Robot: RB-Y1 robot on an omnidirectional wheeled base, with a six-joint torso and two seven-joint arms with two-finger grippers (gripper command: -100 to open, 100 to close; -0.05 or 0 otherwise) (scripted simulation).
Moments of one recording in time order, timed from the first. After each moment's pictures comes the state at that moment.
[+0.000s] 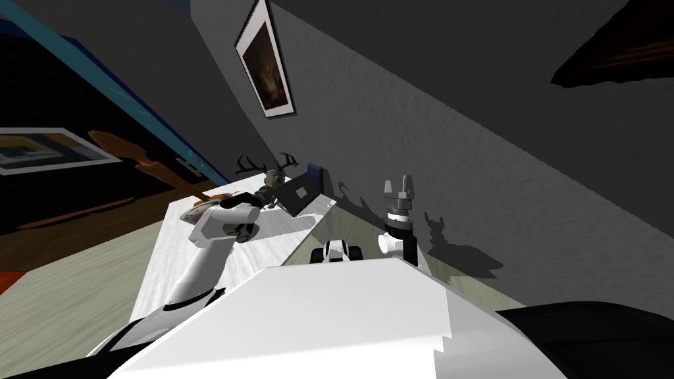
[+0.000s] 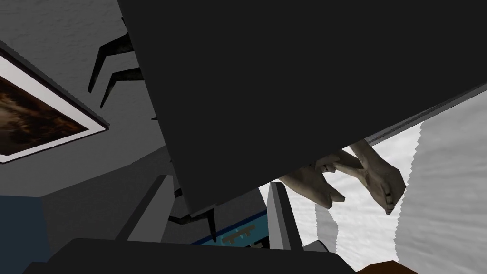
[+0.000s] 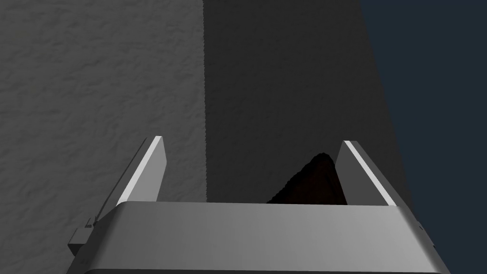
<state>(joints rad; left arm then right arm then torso) -0.01 0.60 0.22 -1.97 0.31 0.90 0.04 0.46 -0.04 0.03 -2.22 -0.04 -0.58 -0.03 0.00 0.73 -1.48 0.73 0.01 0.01</state>
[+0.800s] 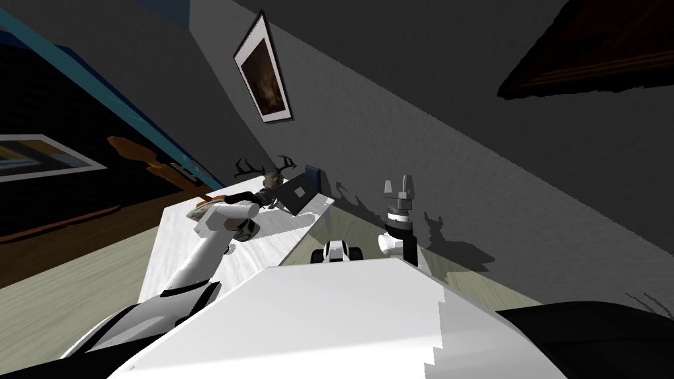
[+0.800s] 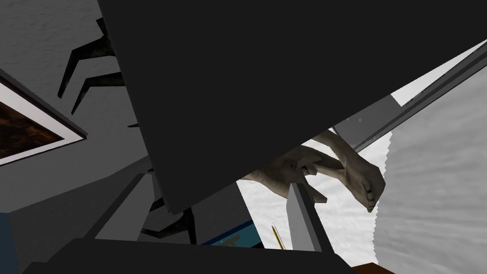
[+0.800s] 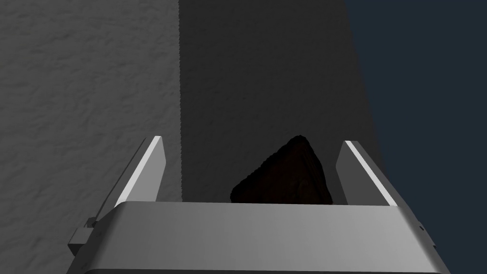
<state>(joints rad) -0.09 0.68 0.18 -1.75 0.40 0.86 0.05 0.46 -0.04 0.03 -2.22 -0.04 -0.58 -0.03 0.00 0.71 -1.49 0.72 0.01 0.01</state>
